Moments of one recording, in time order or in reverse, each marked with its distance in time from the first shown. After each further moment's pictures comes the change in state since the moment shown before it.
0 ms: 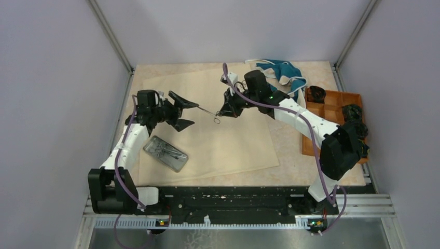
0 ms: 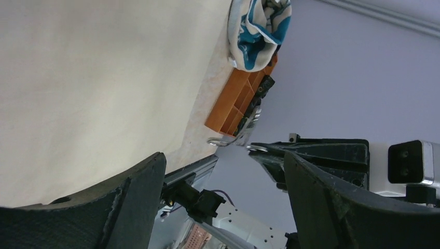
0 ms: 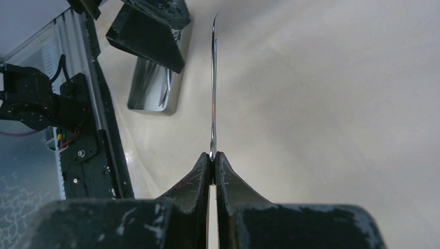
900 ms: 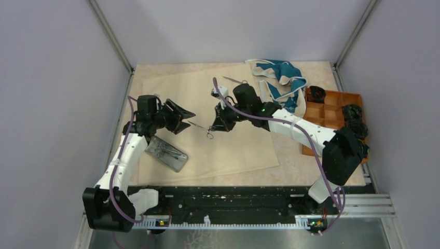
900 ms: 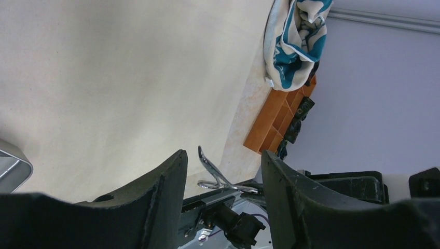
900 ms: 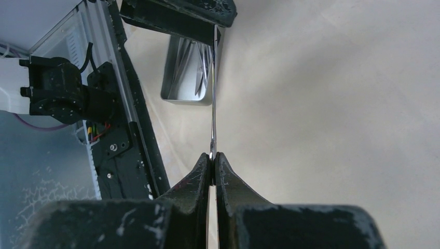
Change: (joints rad) left arm -0.092 -0.153 -0.026 -0.095 -0.256 0.109; right arm 0.159 -0.056 -0.108 0.045 0.089 0.142
